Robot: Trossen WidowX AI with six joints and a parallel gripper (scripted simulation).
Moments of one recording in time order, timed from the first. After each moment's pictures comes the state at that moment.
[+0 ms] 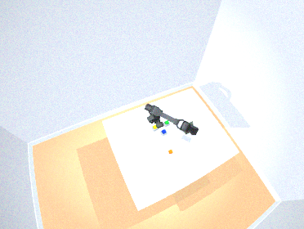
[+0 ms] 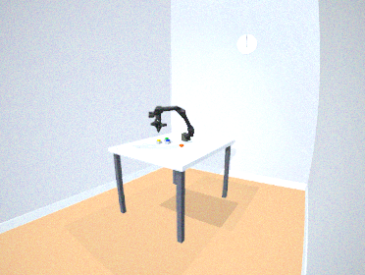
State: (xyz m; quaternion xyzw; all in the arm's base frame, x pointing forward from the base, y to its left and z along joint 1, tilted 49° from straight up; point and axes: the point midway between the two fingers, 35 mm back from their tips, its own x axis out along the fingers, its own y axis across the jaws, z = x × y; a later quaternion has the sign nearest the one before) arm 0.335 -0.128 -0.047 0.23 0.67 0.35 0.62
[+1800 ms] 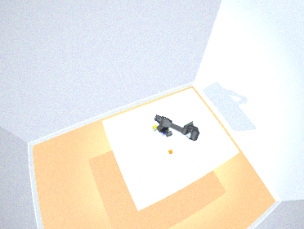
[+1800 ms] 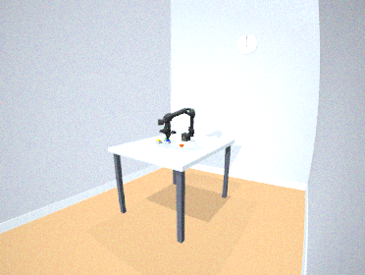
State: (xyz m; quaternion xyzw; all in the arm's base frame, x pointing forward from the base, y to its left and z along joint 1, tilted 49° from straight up) arm 0.261 -0.031 -0.039 0.22 0.67 0.35 0.62
